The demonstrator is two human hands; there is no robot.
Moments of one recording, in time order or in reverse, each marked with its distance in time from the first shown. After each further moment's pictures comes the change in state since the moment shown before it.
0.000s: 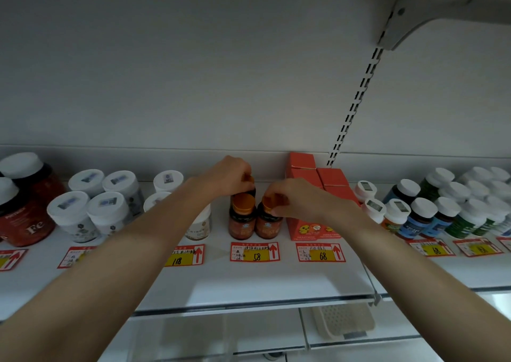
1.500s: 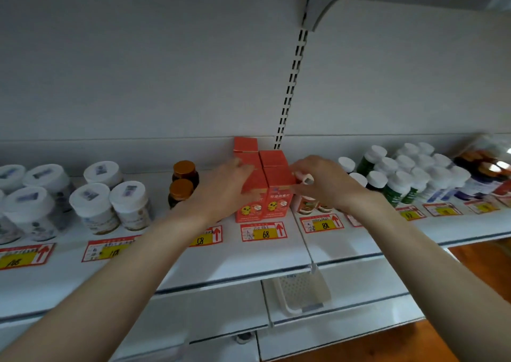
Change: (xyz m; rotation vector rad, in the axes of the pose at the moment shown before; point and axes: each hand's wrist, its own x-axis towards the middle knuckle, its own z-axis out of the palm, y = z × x) left_hand -0.020 0.105 0.040 -0.113 0.243 0.214; right_hand -0.103 0.085 -0.030 -0.085 0.260 0.224
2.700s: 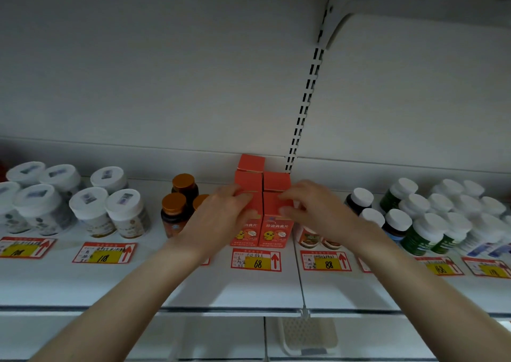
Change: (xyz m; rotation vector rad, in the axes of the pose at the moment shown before) left_hand 0.001 0.014 0.022 0.089 0.218 -0.075; right_hand 0.024 0.019 0.007 0.078 -0.057 -0.267
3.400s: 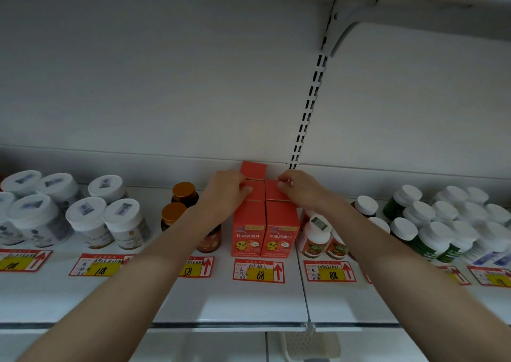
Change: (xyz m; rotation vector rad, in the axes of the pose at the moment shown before) left_hand 0.063 -0.027 0.007 -0.039 -0.160 -0.312; right_hand 0.071 0.014 0.007 0.167 -0.070 0.379
